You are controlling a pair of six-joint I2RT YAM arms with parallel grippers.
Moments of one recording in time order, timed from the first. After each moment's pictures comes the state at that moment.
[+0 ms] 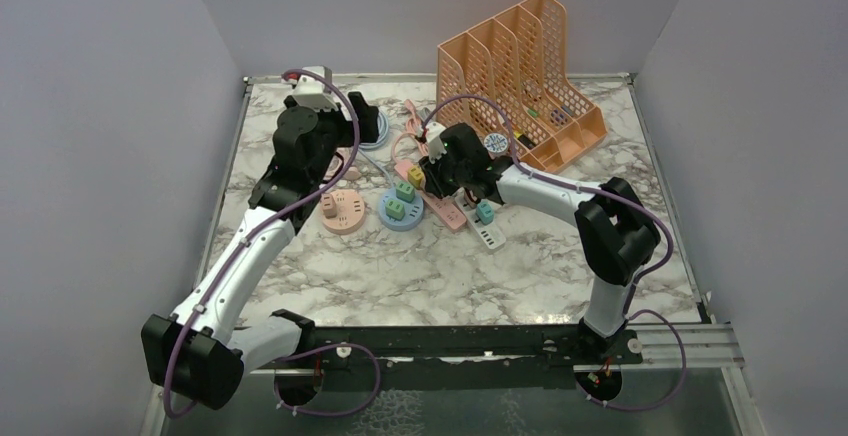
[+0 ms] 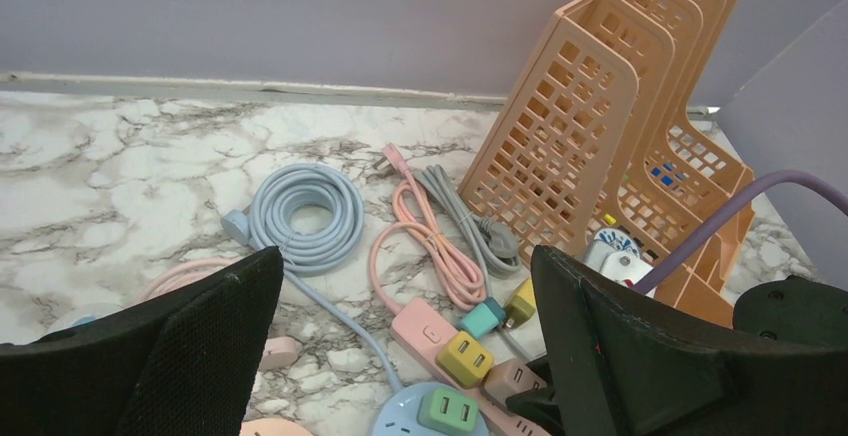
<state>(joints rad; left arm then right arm) -0.36 1.11 1.02 -0.01 -0.13 -0.30 0.72 1.84 1.26 -0.12 -0.07 -0.04</state>
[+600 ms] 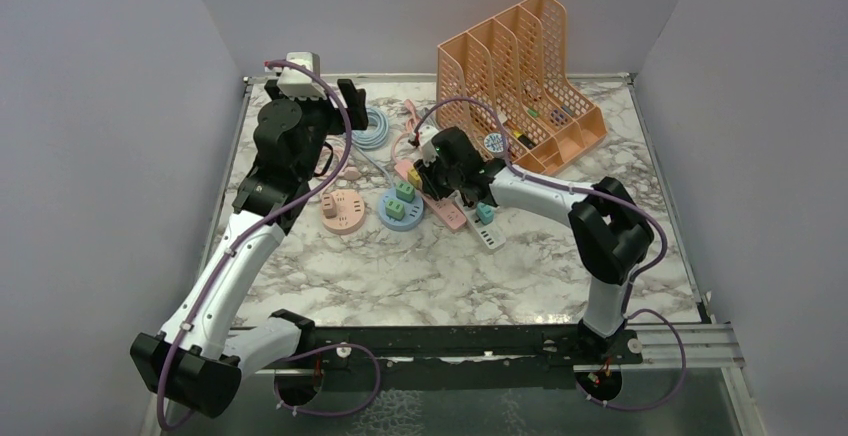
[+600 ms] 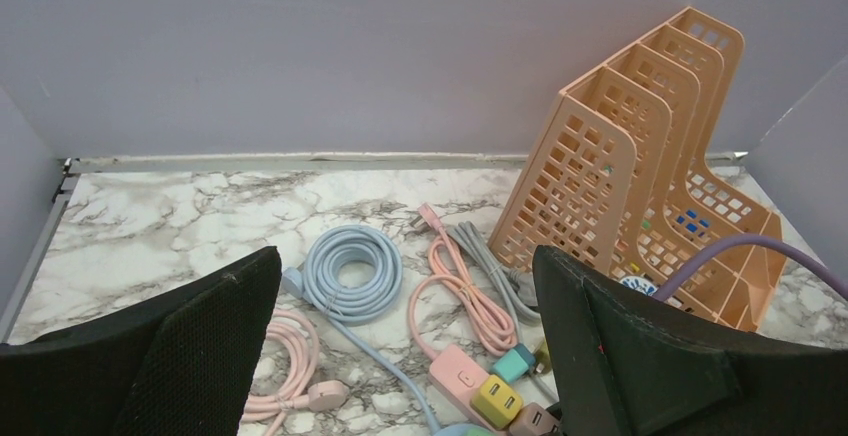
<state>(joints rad) -0.36 1.07 1.14 -0.07 -0.19 -0.18 0.75 1.87 1.28 -0.13 -0.01 -0.06</state>
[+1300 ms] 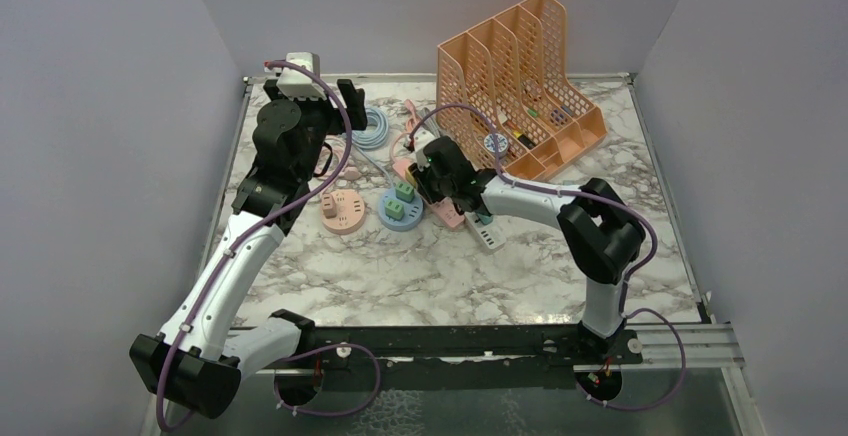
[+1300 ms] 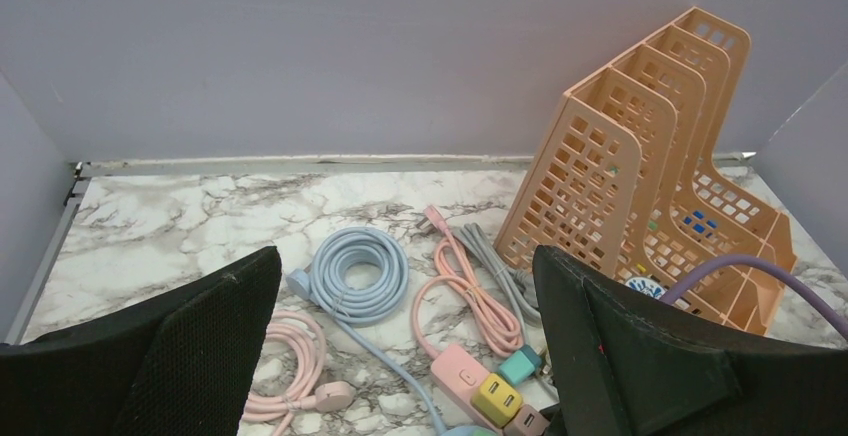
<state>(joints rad) -0.36 1.07 1.14 -0.07 -0.20 -0.17 0.80 1.93 1.23 -0.03 0.10 0.00</state>
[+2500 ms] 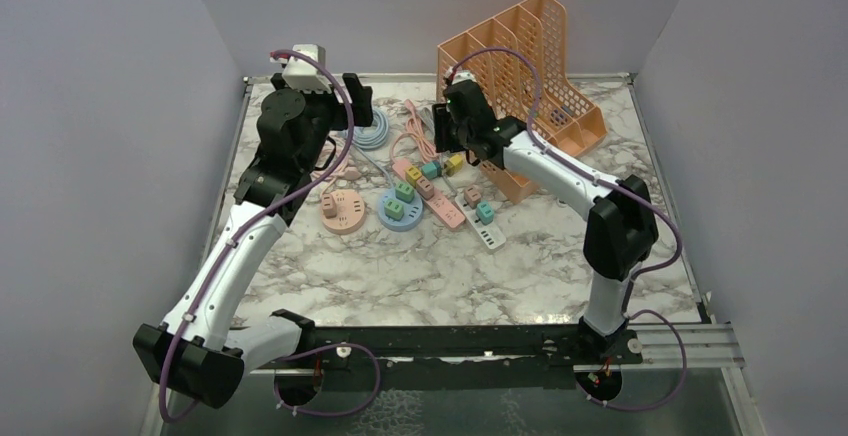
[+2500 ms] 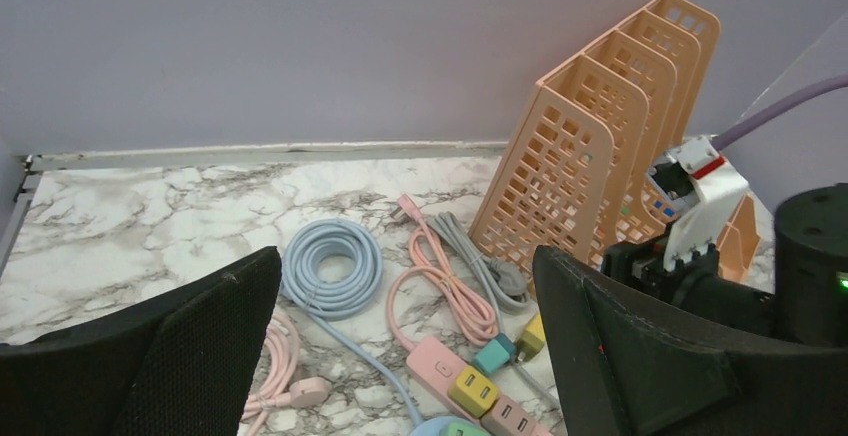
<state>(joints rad) -0.36 1.12 1.20 -0.12 -0.14 -0.20 0.69 1.85 1.59 -0.39 0.24 0.31</state>
